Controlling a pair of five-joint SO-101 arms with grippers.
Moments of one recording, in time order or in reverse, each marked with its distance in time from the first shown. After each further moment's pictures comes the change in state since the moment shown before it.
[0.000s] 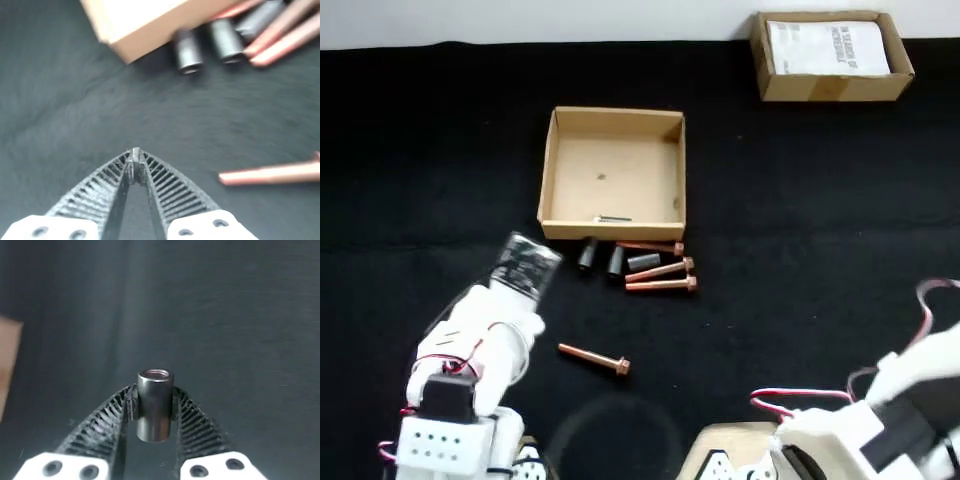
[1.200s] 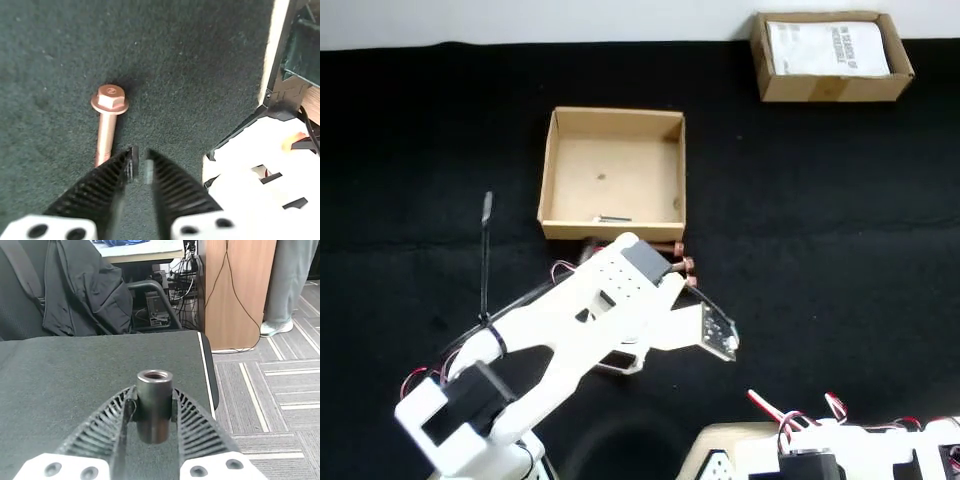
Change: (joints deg) left arm 34.9 87.6 -52.1 26.9 -35.9; right arm 27.2 -29.7 106.8 -119.6 20.7
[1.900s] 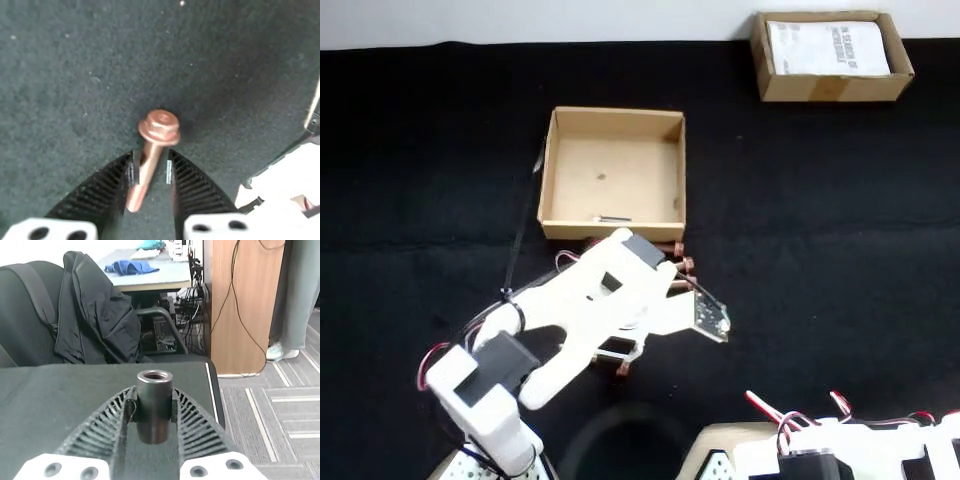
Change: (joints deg) left arm -4.1 11.7 -0.4 -12.0 -2.0; right arm -1.2 0.0 -5.7 0.0 0.0
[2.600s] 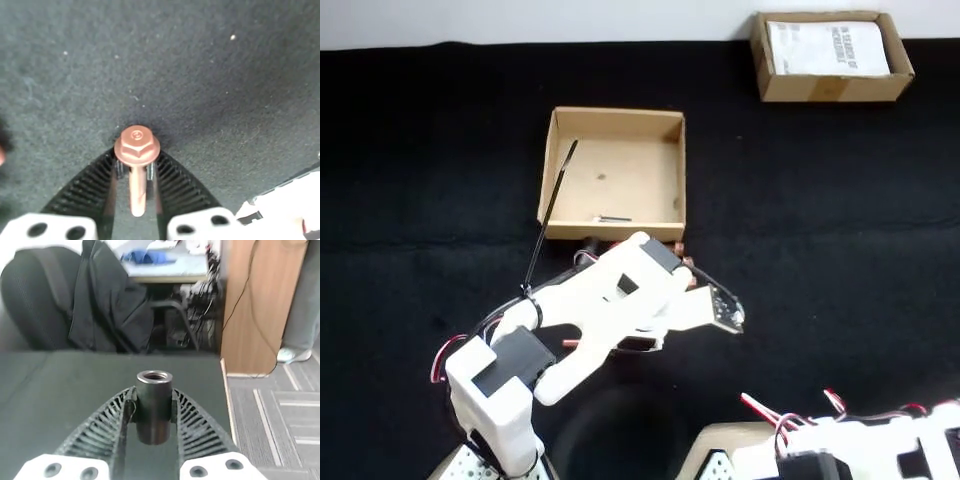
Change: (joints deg) left arm 3.1 3.3 -3.9 -5.2 12.9; right arm -4.0 0.0 2.7 0.0 2.1
